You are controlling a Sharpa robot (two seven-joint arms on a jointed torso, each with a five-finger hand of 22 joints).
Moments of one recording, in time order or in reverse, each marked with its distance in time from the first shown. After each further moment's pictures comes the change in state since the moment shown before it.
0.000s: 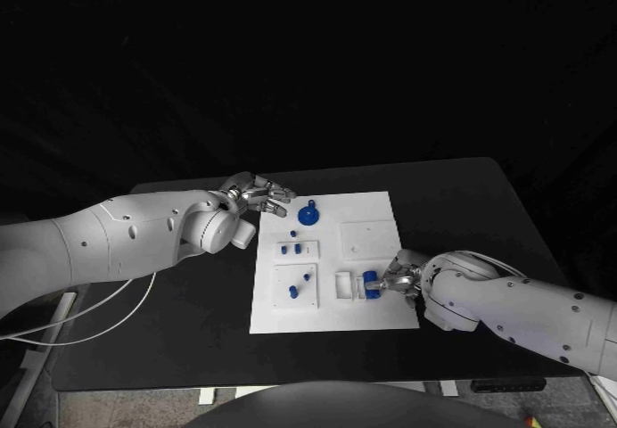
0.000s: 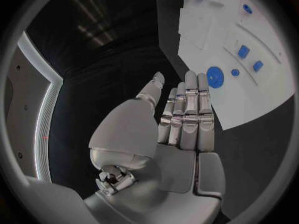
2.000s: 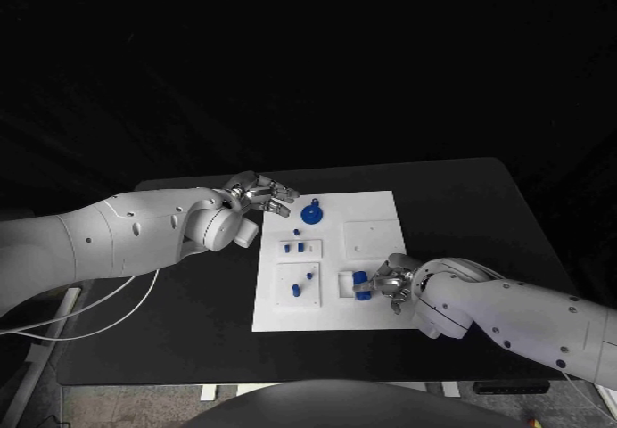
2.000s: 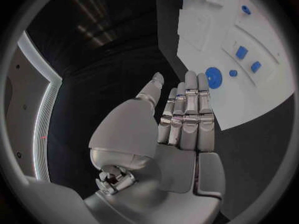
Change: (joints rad) left arm 0.000 -0.006 0.000 0.005 0.000 0.007 -0.009; left_hand -0.010 0.010 -0.006 0.019 0.000 0.000 0.000 0.000 0.000 -0.002 0.002 0.000 0.000 0.000 0.000 0.000 0.000 0.000 0.000 0.000 0.008 -0.020; right arm -0.008 0.021 -0.001 0.045 0.141 -0.075 0.012; right_hand 0.017 0.177 -0.063 -0.173 0.018 0.119 -0.035 0.000 -0.065 0.049 -0.020 0.012 0.035 0.008 -0.005 0.000 0.013 -0.003 0.000 0.000 0.000 0.000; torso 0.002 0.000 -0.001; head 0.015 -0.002
